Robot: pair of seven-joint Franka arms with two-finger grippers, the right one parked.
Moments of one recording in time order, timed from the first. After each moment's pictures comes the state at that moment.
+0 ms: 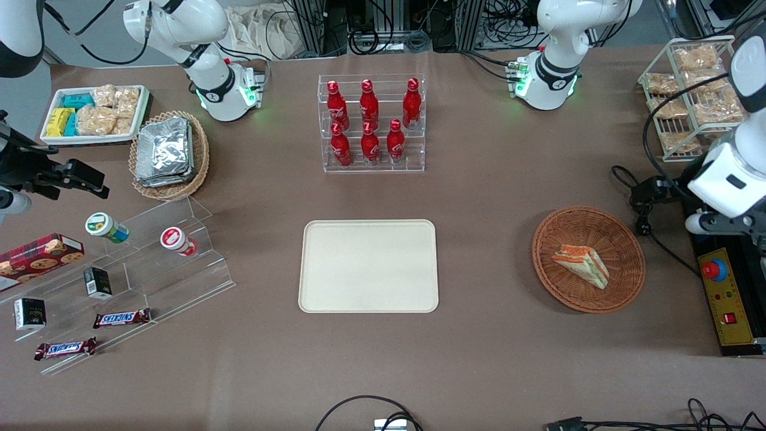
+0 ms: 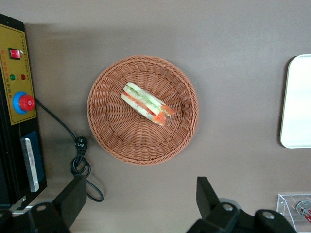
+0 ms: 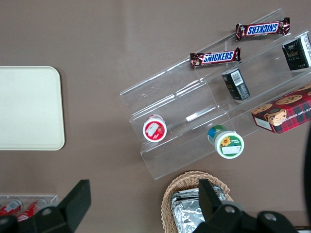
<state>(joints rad) 0.19 0.16 -0.26 -1.50 0.06 1.58 -0.03</state>
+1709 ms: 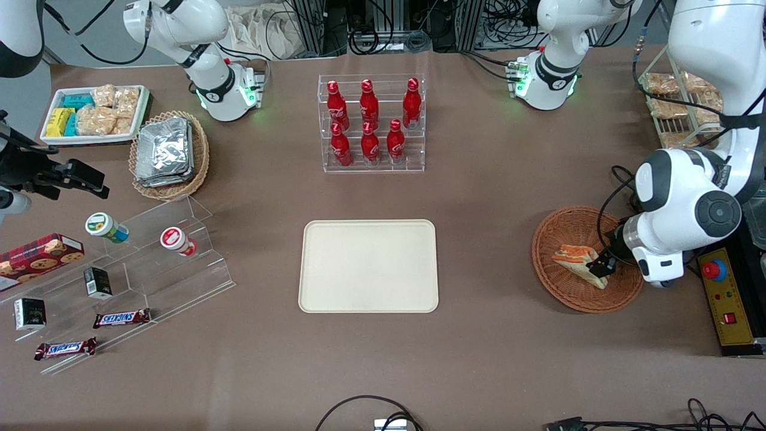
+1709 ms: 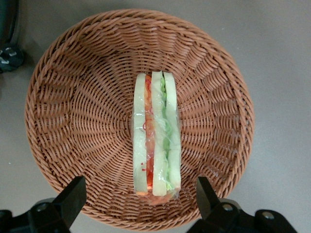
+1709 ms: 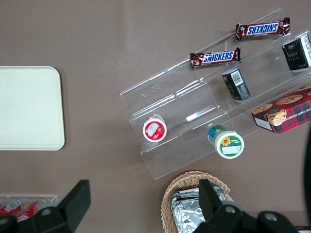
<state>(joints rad) 0.19 0.35 -0.22 -1.90 0.06 2.13 -1.00</state>
